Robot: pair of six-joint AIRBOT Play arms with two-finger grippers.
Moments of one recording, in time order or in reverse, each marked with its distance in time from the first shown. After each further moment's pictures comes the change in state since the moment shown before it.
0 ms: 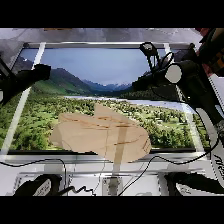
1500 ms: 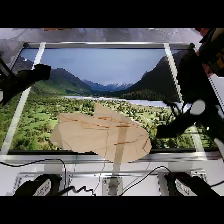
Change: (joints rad) left arm 0.000 0.000 0.000 0.000 0.000 0.000; right arm -0.374 0.340 -0.755 0.277 0.372 -0.062
